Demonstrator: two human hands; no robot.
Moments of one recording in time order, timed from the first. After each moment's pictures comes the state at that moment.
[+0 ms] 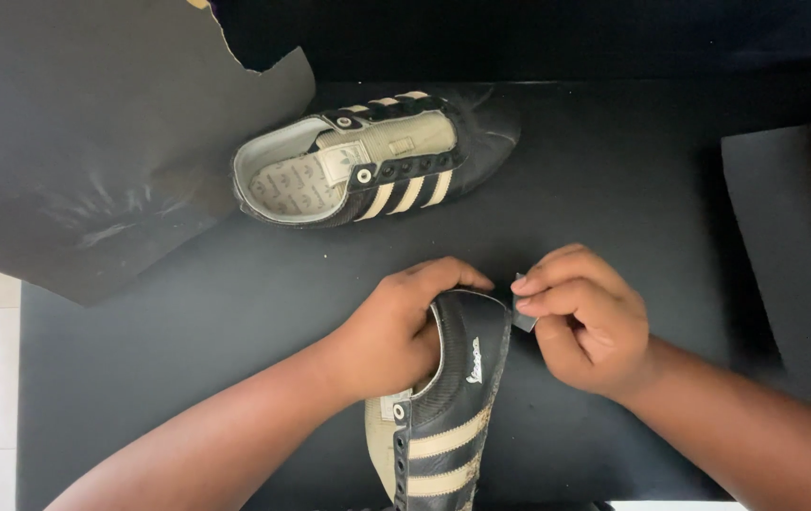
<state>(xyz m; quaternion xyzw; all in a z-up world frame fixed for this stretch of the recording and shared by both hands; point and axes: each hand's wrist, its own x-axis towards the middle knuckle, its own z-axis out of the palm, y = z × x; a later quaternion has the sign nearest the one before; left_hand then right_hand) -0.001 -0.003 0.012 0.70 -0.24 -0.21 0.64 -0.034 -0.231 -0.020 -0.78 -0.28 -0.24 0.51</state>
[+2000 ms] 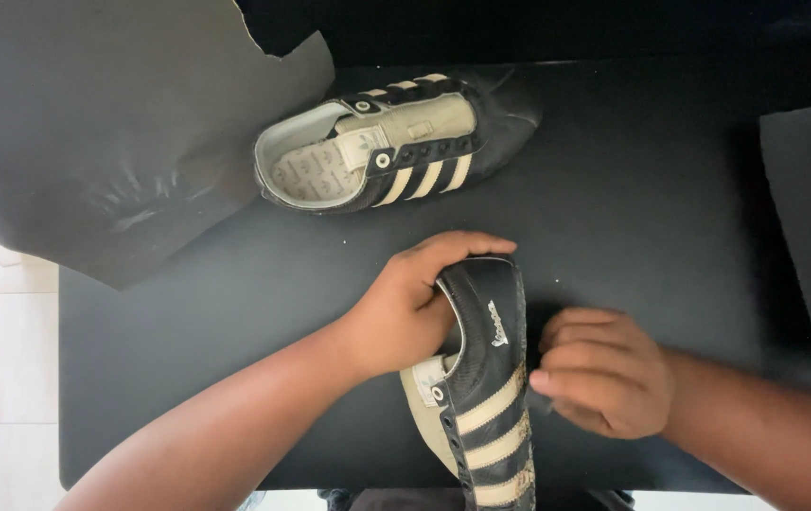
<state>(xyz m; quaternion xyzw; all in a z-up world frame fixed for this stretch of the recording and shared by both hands) 0.002 0.003 0.003 0.71 -0.27 -0.19 0.62 -0.066 -0.242 -0.016 -0.73 -0.50 -0.15 0.45</state>
